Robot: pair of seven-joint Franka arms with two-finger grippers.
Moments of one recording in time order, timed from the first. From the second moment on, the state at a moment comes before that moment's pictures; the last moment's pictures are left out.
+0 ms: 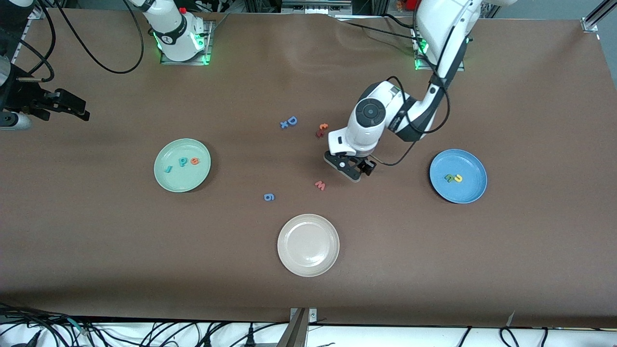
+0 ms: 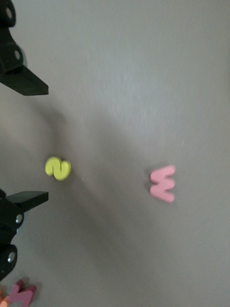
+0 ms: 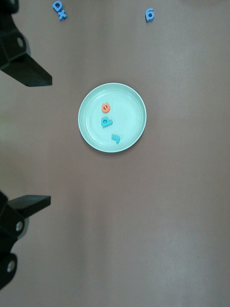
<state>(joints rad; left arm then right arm) -0.56 0.57 -0.10 -1.88 0.03 2.44 0.01 0.00 -0.03 -0.05 -1.73 0.01 1.64 -0.04</state>
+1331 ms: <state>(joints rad) -0.59 0.63 -0.09 -1.87 0.03 2.47 0.00 0.00 -0.03 -0.05 -1.73 0.01 1.64 -0.04</state>
